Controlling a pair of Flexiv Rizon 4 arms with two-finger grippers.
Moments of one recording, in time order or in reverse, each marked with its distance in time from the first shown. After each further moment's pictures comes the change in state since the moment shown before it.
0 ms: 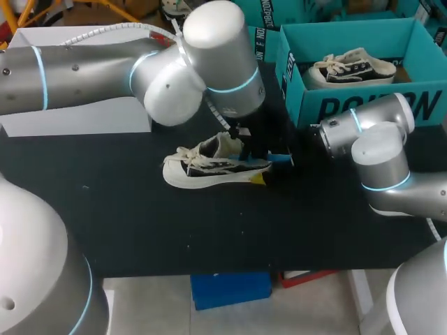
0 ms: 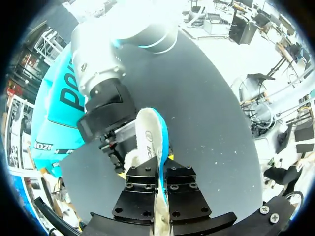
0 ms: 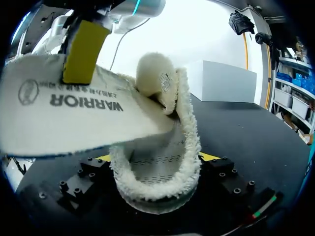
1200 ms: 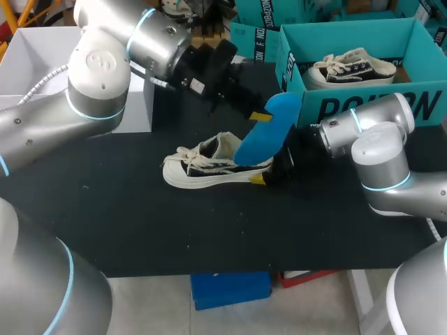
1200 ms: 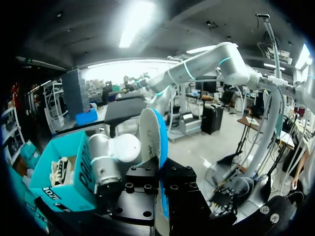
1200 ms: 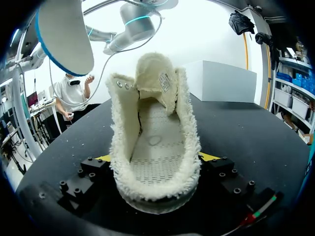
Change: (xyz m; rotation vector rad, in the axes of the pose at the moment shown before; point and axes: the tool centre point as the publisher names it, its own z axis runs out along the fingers) left arm 0.026 -0.071 -0.168 0.928 0.152 -0.035; right arm 0.000 0.000 0.000 0.000 0.000 0.000
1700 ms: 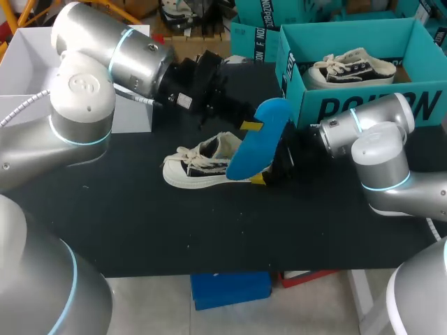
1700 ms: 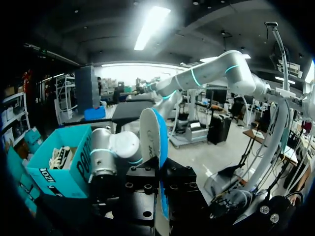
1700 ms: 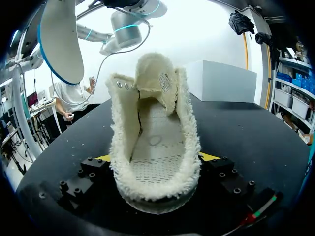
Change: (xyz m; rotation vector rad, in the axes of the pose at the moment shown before) left arm 0.023 0.008 -0.007 0.043 -0.079 -0.096; right arm 0.000 0.000 0.000 0.000 0.000 0.000
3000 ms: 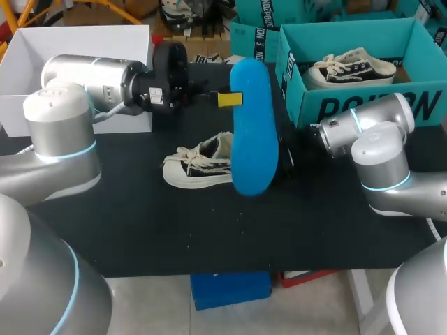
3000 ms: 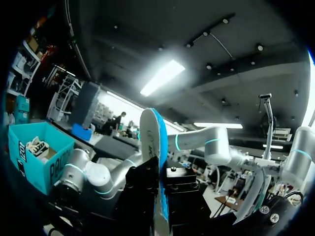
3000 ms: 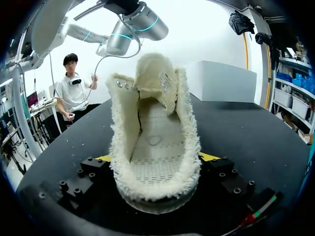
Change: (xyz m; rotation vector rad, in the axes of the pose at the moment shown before) left arm 0.043 -0.073 -0.053 0.500 0.164 -0.348; right arm 0.000 0.000 0.000 0.000 0.000 0.000
